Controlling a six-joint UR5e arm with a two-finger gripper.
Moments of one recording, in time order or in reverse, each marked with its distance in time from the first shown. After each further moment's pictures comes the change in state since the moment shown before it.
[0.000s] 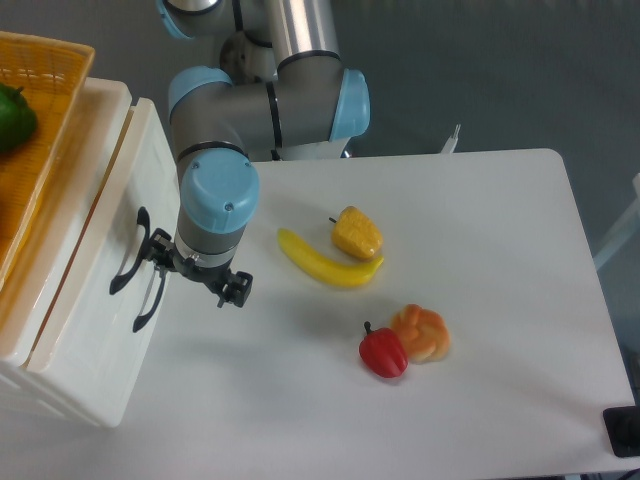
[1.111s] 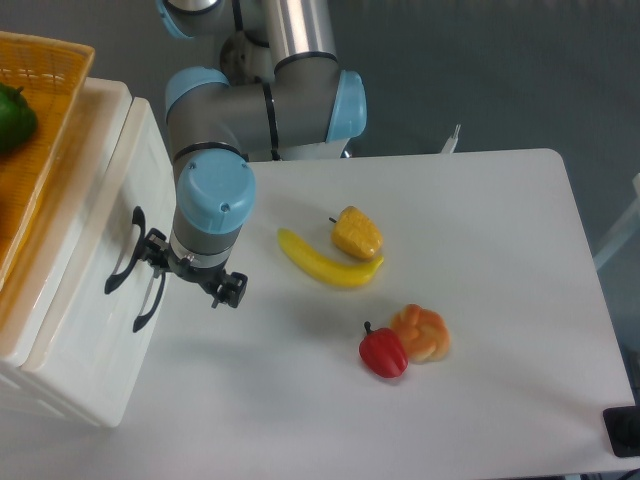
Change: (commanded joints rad) arm 0.003 -0.005 0.000 0.003 -0.011 0.002
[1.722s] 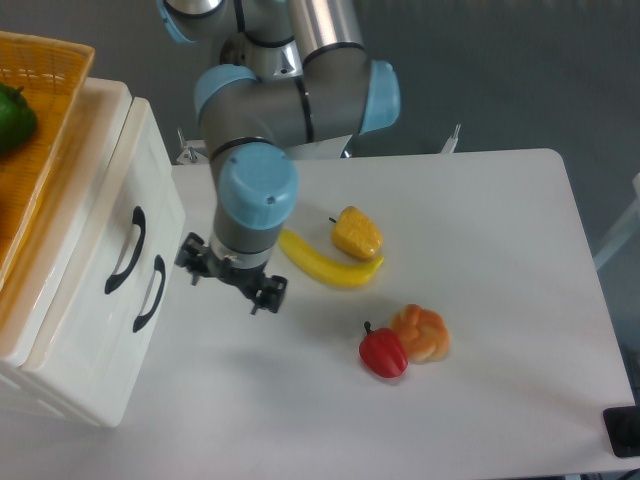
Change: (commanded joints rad) arm 0.165 0.002 0.060 0.005 0.061 0.176
